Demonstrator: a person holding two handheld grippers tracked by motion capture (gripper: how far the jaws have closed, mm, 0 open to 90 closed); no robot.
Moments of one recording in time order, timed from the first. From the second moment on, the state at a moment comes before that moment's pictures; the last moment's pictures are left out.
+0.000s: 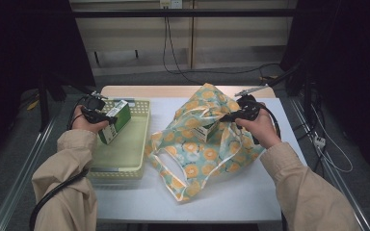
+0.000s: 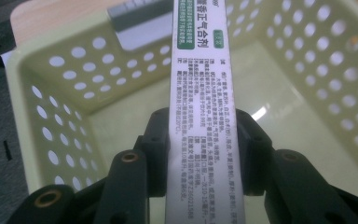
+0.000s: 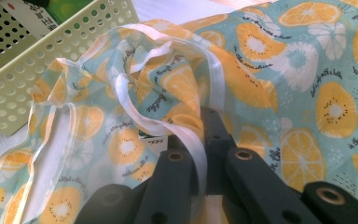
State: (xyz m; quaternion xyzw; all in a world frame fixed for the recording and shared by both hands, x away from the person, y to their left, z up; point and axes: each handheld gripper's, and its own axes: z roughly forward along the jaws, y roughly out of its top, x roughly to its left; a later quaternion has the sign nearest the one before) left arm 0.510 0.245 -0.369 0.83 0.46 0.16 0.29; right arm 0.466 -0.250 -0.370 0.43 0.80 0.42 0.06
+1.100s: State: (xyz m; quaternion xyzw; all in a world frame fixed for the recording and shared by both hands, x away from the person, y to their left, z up) left arm 0.452 0.157 -0.290 0.87 0.31 0.07 0.38; right arm 0.464 -0.248 -0.369 0.44 0.79 0.42 0.07
